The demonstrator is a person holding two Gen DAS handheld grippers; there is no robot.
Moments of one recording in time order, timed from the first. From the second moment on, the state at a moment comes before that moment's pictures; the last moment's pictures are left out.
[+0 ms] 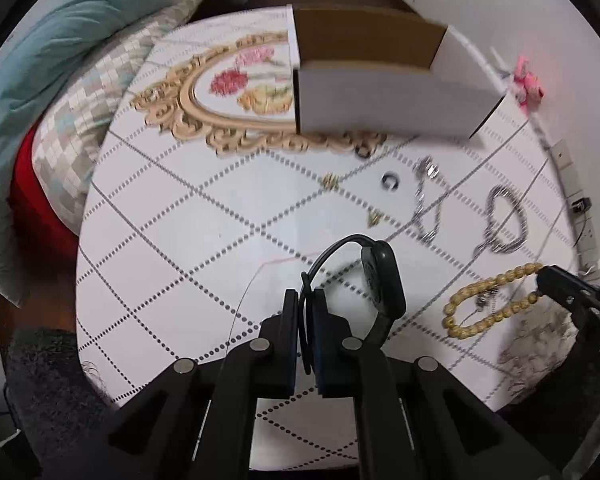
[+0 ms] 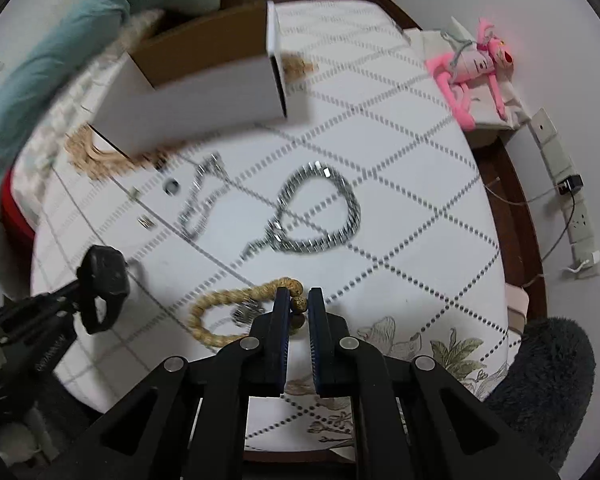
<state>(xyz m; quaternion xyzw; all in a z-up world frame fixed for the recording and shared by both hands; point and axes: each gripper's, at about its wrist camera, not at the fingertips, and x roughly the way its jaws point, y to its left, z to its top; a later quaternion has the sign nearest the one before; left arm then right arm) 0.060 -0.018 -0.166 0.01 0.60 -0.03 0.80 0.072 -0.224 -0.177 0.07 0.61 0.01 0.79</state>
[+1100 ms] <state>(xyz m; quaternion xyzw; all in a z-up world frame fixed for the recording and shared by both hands) 0.266 -0.033 -0.125 -0.09 0.61 -0.06 0.79 0.278 -0.204 -0.097 0.10 0.53 0.12 0.83</state>
